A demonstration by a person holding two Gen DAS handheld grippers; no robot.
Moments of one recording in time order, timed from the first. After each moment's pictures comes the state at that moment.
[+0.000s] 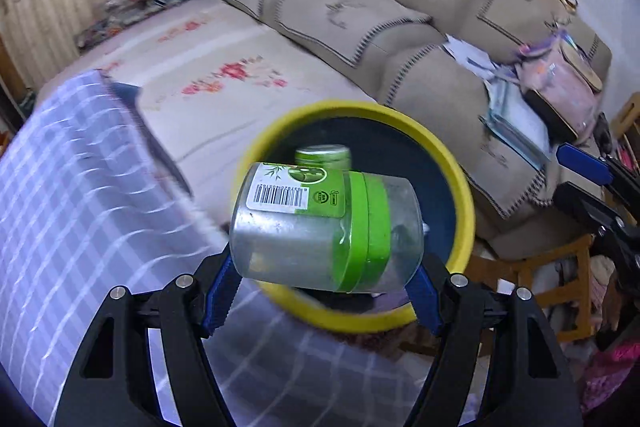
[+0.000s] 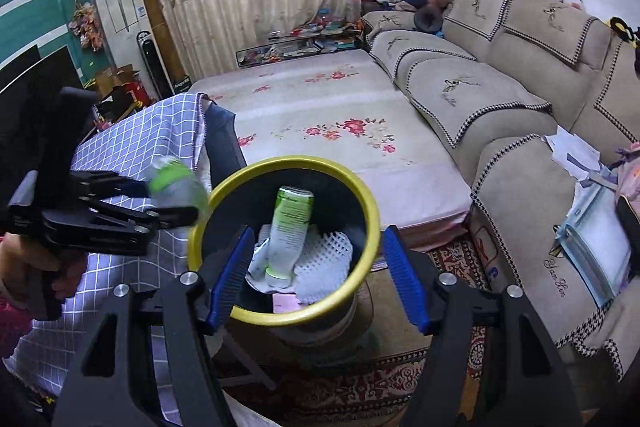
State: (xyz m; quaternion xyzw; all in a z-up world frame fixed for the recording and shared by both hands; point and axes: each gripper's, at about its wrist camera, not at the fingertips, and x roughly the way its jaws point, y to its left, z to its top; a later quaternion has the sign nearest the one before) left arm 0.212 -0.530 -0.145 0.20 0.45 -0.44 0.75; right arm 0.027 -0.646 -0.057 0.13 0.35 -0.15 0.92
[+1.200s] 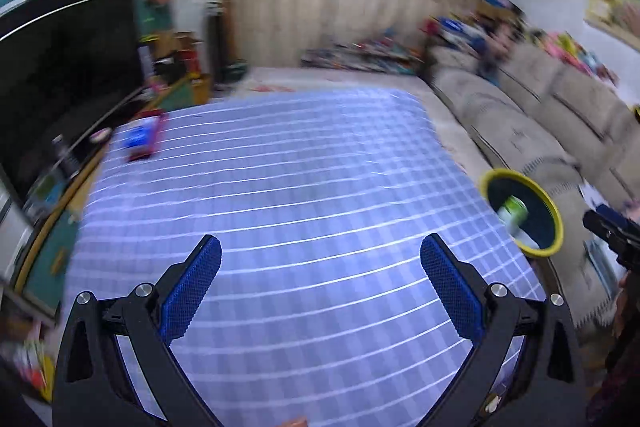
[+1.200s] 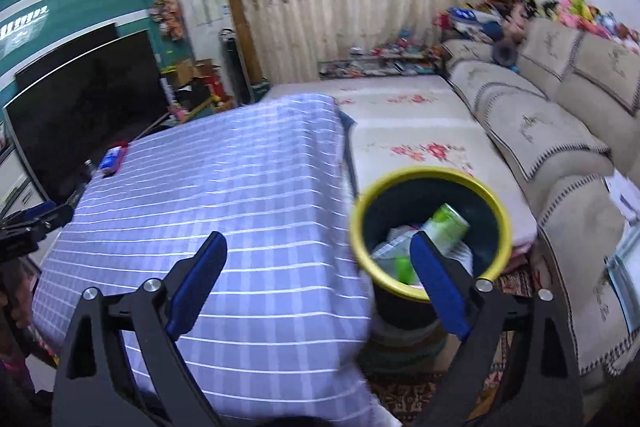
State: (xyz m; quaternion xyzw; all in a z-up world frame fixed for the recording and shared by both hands) left arm 0.091 -0.140 -0.053 0.02 0.34 -0.11 0.93; right arm 0.017 -0.485 -0.020 0.08 0.31 -0.02 0.95
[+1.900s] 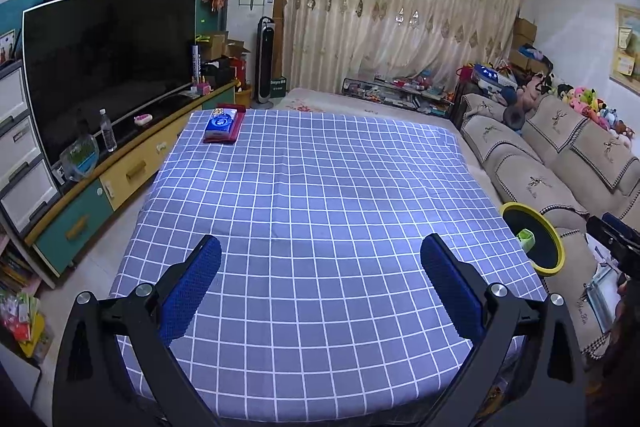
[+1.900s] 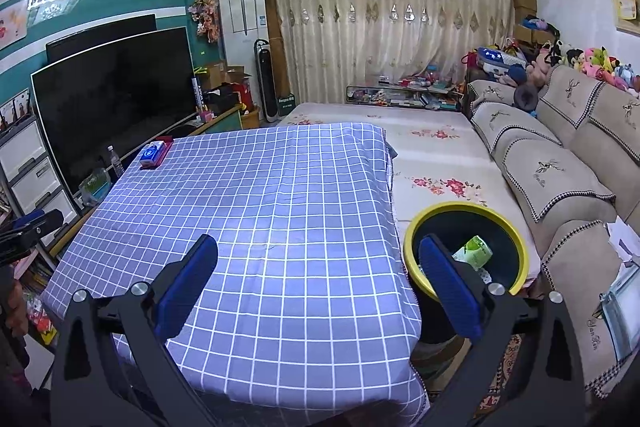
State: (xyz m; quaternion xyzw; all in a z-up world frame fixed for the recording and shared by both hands) left arm 0.018 -0.040 -0.040 -0.04 0.30 -0.06 0.95; right arm -0.010 -0.402 0.014 0.03 0.27 0.01 0.96
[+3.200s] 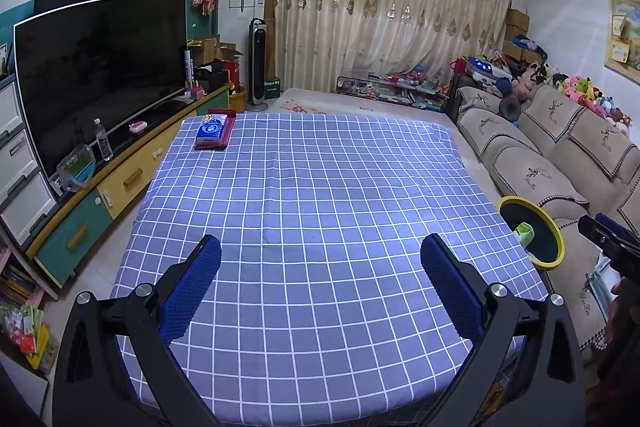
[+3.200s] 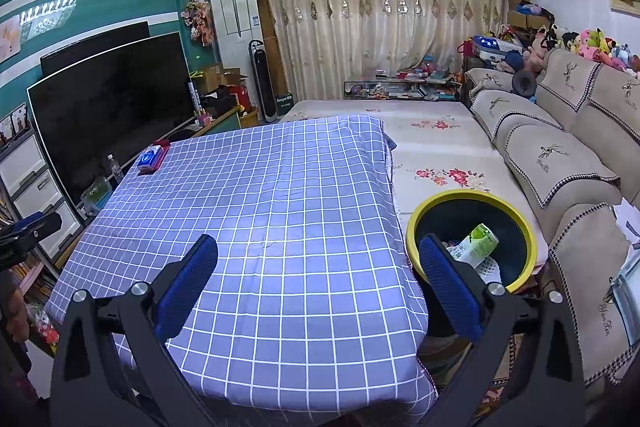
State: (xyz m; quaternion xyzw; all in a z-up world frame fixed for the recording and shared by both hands) left arm 0.024 -0.066 -0.035 -0.02 0.30 -0.07 0.95; right arm -0.005 -0.411 0.004 0.06 0.28 0.01 0.96
